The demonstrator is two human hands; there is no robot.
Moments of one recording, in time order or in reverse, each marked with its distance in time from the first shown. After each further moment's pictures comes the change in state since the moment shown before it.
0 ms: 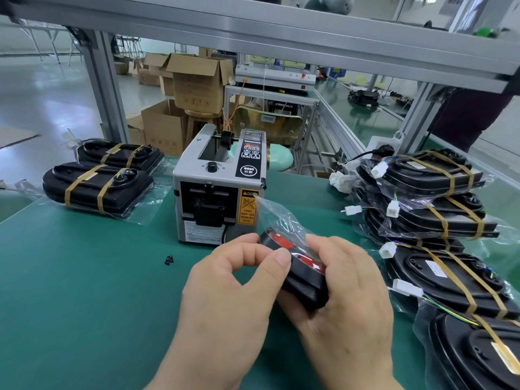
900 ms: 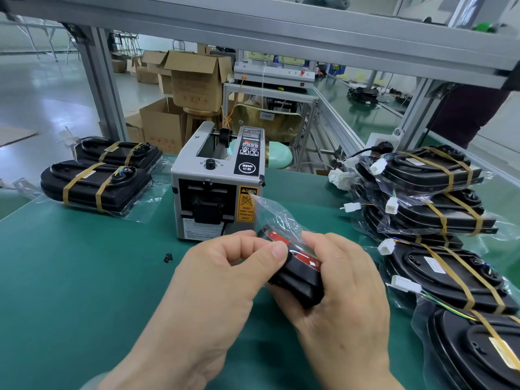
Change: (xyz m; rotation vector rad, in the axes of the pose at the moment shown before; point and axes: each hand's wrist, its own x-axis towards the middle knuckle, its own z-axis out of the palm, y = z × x) left_hand 0.008 0.015 -0.007 -0.175 -0.160 -0.108; right_hand 0.001 -0.001 -0.002 -0.019 -0.033 -0.006
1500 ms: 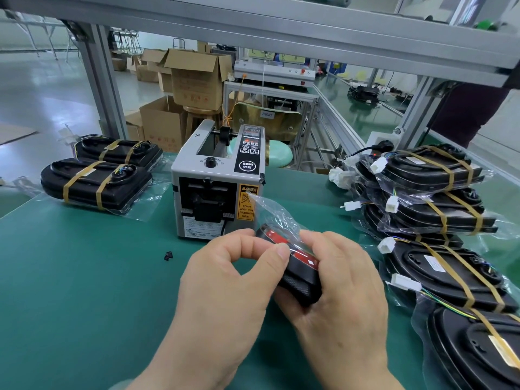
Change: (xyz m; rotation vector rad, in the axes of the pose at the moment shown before) left_hand -0.004 -0.015 0.006 0.197 0.182 0.096; right_hand -0.001 -0.002 0.000 -0.011 0.022 -0.009
